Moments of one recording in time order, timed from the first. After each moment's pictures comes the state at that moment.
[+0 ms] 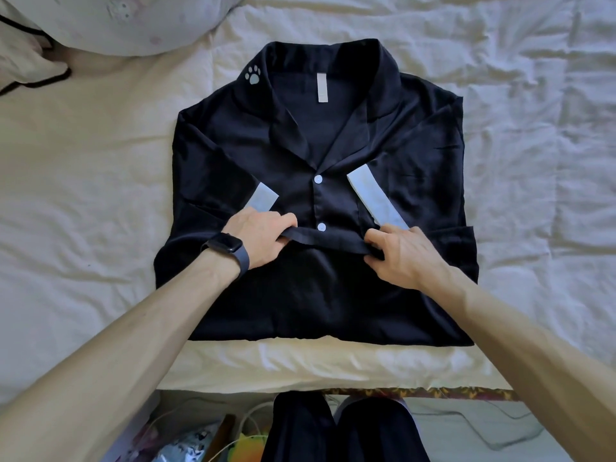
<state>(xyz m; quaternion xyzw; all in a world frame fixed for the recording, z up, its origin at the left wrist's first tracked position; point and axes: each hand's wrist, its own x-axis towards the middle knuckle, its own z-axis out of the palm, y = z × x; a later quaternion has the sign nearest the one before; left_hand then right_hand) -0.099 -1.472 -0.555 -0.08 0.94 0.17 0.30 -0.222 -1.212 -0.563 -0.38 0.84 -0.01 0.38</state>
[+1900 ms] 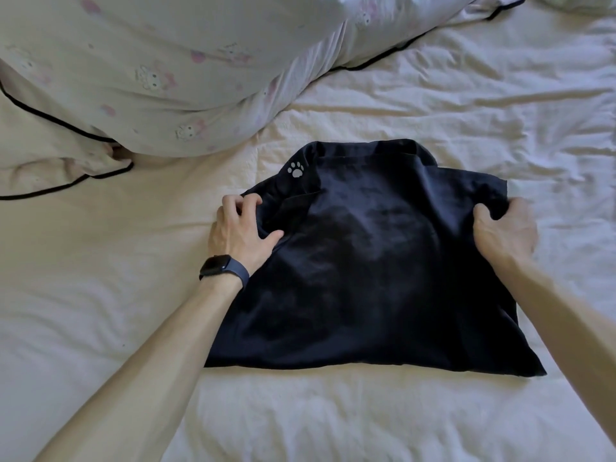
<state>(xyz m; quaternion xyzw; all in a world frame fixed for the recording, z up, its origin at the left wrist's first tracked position) -0.161 -1.589 -0.576 -0.36 0.92 0.12 0.06 -0.392 -1.261 -0.588 0.11 0.94 -0.24 0.19</state>
